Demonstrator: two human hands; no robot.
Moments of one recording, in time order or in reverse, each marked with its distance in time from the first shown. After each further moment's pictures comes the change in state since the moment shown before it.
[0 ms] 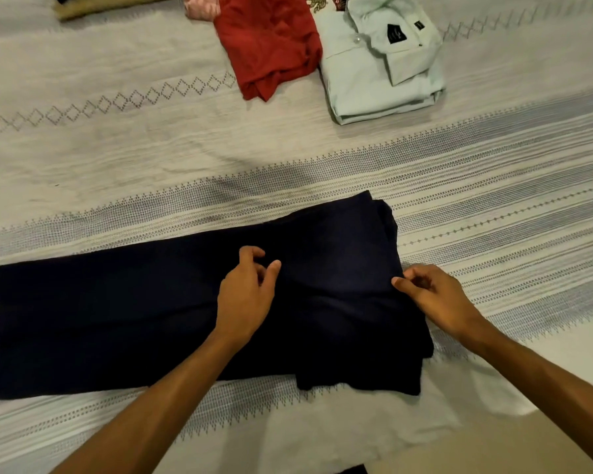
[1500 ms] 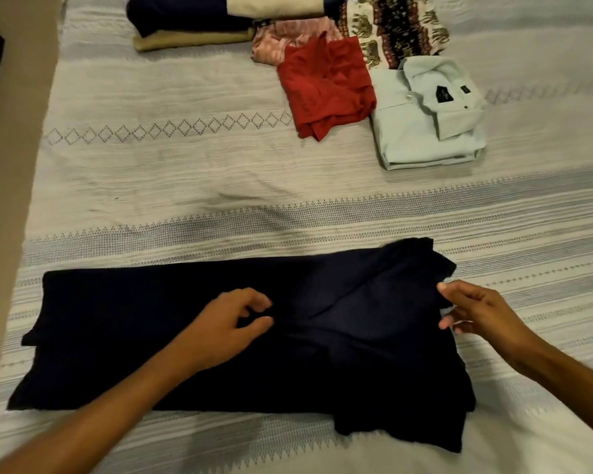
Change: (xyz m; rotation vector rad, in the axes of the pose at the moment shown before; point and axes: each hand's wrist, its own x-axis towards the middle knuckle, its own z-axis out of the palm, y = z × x) left_hand 0.009 -0.072 -0.120 0.010 -0.430 0.145; right_hand 0.018 -0.063 -0.013 0.272 -0.145 0.116
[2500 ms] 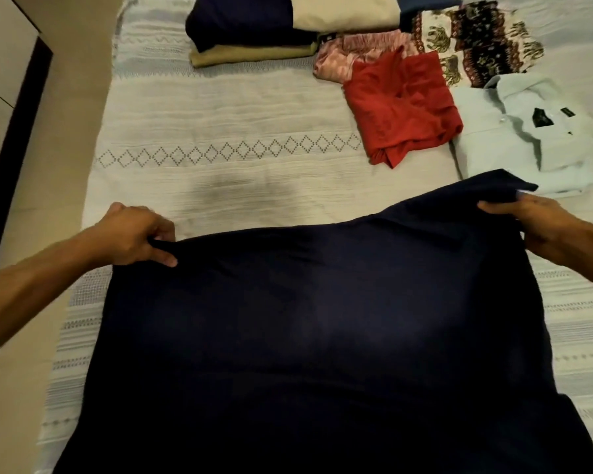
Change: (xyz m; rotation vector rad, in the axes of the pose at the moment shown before) left_hand 0.099 -0.168 -0.285 0.788 -0.022 -0.145; right_hand 0.181 -0.169 0.049 0.037 0.106 -0.046
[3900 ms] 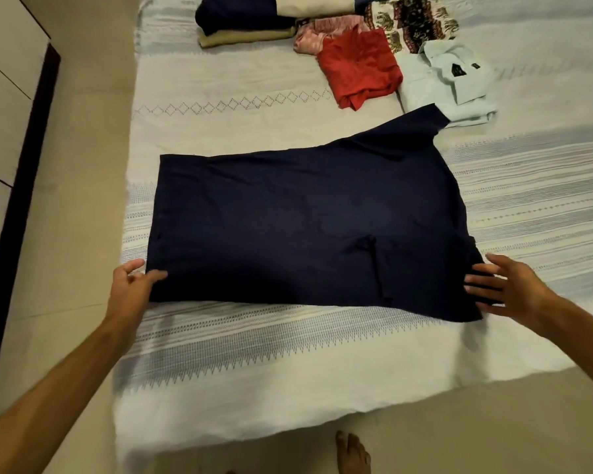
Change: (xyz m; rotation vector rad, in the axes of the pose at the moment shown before) left_hand -0.294 0.095 0.178 -1.421 0.402 -0.702; right_hand -0.303 0.217 -0.030 0.158 0.128 0.319
